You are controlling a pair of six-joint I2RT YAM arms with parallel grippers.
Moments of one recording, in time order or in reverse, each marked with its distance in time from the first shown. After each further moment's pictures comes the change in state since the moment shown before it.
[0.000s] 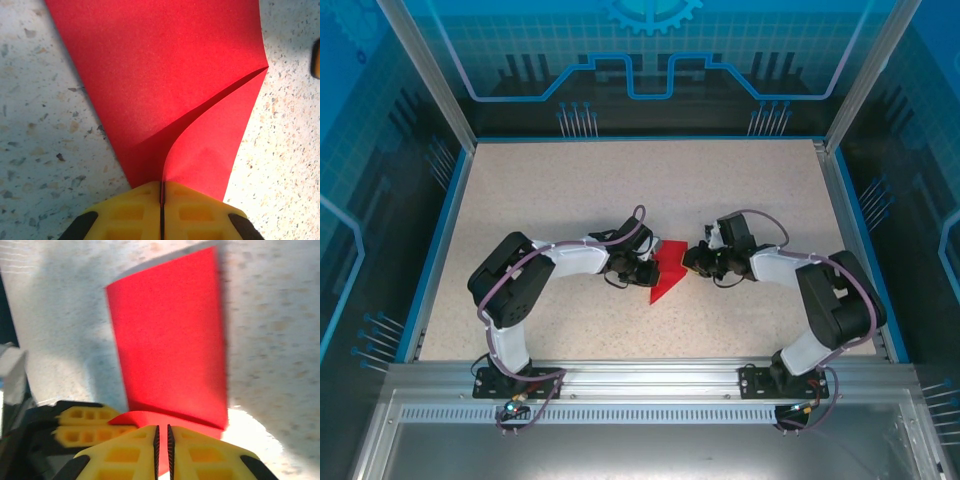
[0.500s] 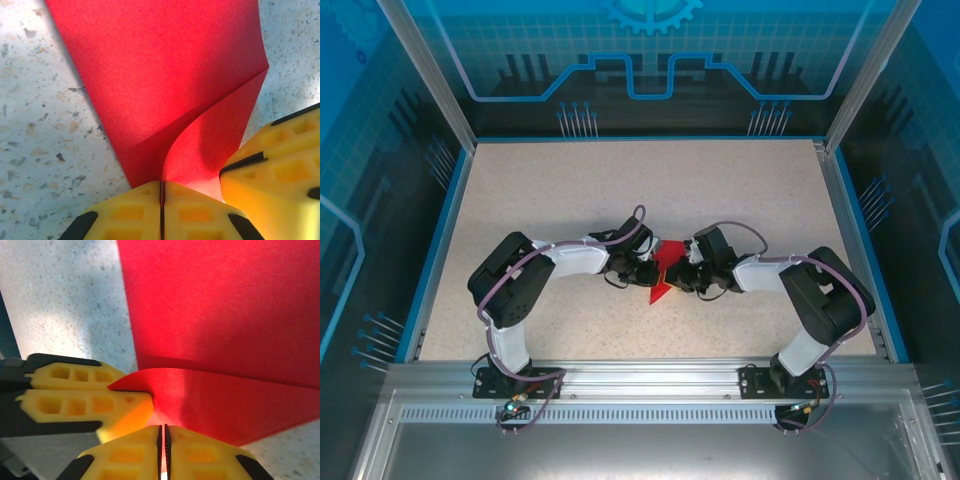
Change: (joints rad) left arm 0.000 0.000 0.000 0.000 0.000 0.000; right arm 0.163 0.062 -0.043 0.099 0.019 0.106
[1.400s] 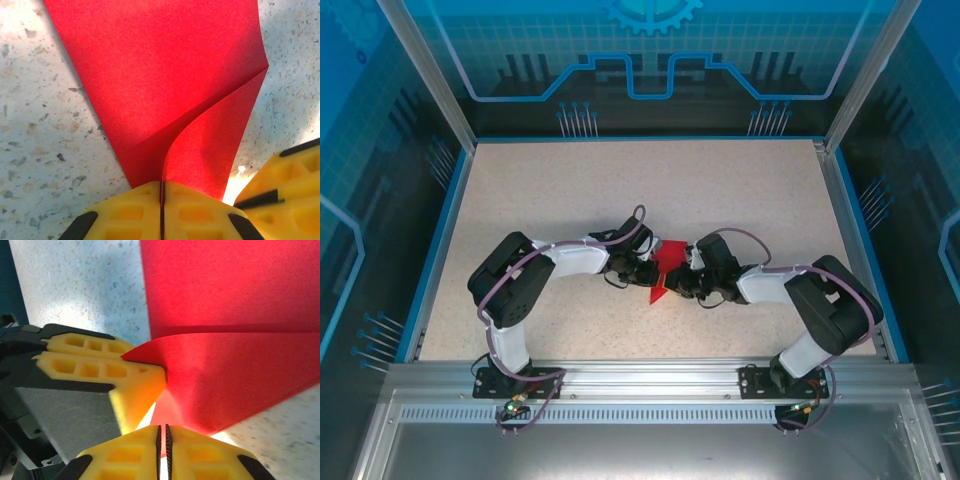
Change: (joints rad) left arm 0.000 0.000 0.000 0.000 0.000 0.000; right arm 0.040 -0.058 -0.092 0.134 0.003 0.055
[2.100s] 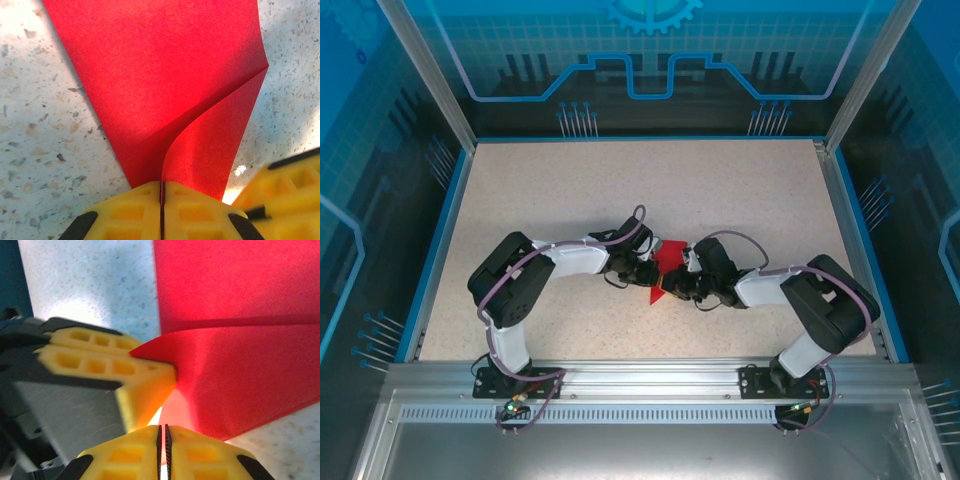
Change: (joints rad) left arm 0.000 0.000 -0.001 0.001 0.000 0.004; right arm 0.036 0.003 -0.029 0.080 0.027 0.033
